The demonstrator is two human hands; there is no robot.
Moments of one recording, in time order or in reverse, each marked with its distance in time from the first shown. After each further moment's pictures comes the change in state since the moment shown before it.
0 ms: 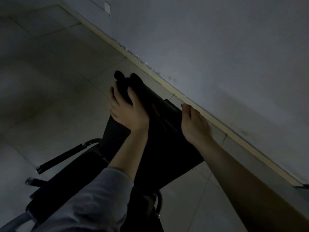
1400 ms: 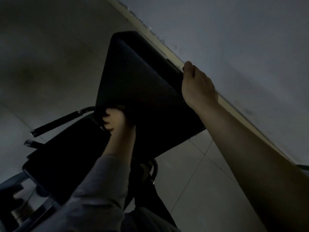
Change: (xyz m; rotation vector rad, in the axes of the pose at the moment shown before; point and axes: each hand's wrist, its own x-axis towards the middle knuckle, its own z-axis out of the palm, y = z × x) left_hand -0.021 -0.151 -0.013 -0.044 -0.079 -0.803; right_hand 0.006 0.004 0.002 -0.005 -0.012 -0.029
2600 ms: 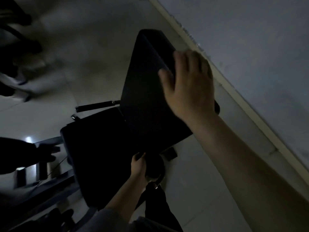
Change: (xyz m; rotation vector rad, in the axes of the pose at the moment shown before) left_hand -0.090 -0.170 -0.029 -0.173 -0.061 -0.167; right_hand -0.015 0.016 0.012 -0.247 0.310 -0.831
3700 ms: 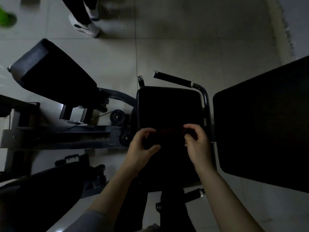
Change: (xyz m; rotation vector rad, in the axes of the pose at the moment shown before) left_hand 0.083 0.038 -0.263 0.116 -0.106 0.461; right_hand -0.141 -0.200 0.216 0.857 -0.726 0.499
